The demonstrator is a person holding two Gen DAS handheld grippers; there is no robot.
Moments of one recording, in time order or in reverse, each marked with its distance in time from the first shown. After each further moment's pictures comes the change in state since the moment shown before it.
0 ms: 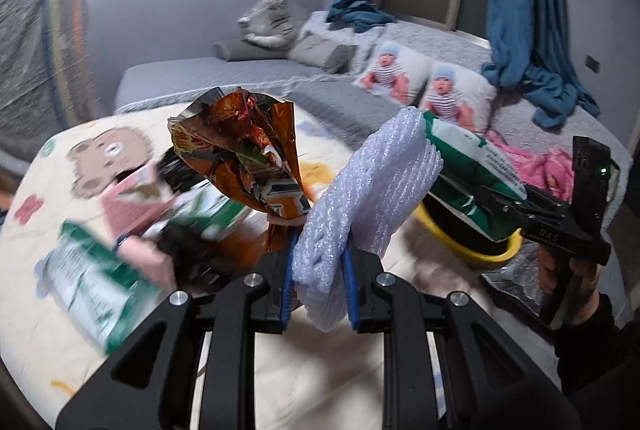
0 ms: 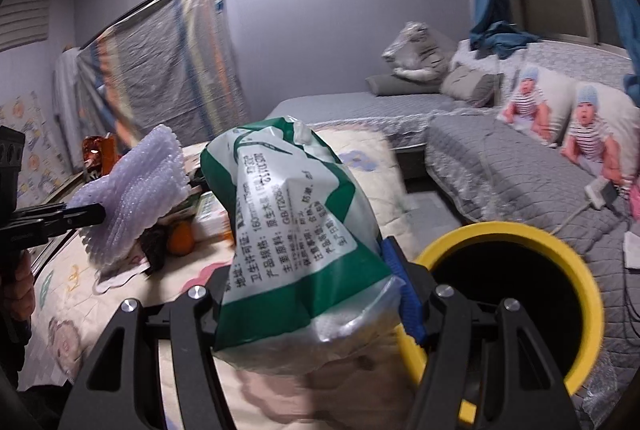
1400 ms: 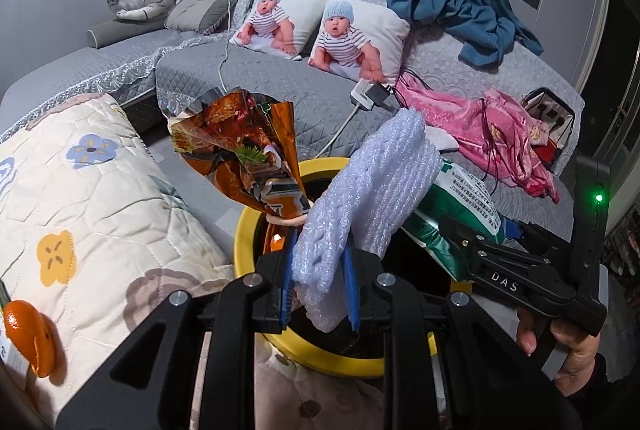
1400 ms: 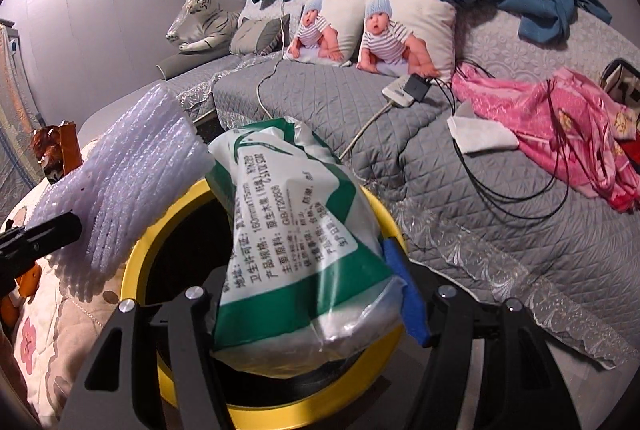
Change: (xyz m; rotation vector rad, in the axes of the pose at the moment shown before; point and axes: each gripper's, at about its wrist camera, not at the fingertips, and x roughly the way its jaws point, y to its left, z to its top) left arm 0.225 -0.186 0.053 0.166 0.196 -0.290; right arm -0.004 -0.172 -0.048 0.388 0.156 -0.585
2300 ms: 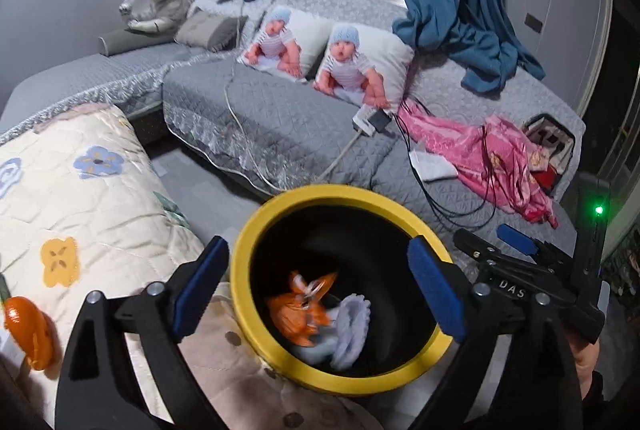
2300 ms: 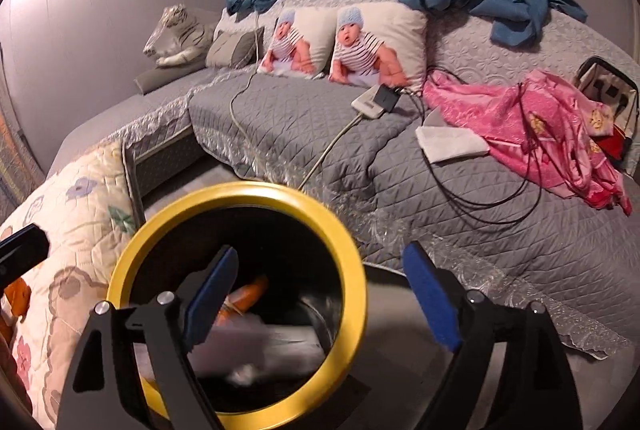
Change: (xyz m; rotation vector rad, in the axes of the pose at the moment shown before) left arm -0.023 -0.003 0.005 -0.039 -0.113 0.027; right arm -0.024 -0.020 0.012 0.049 -0.068 -0.074
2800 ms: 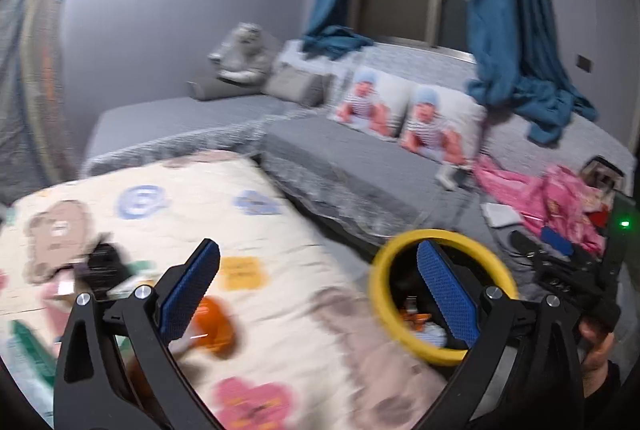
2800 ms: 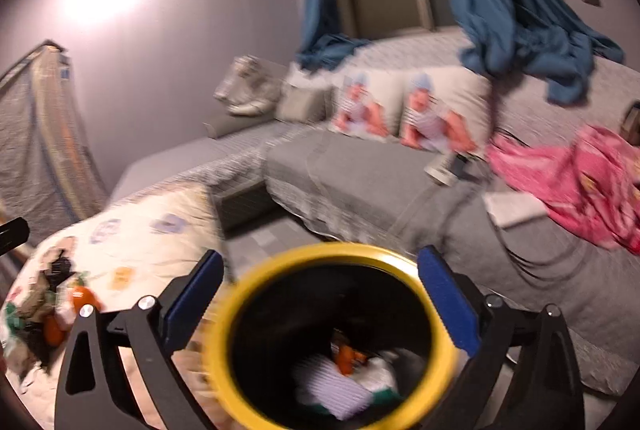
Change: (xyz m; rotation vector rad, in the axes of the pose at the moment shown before) left arm -0.159 0.072 -0.003 -0.046 -0.187 0.325; right arm -0.063 0.076 0.007 -0.116 -0.235 0.296
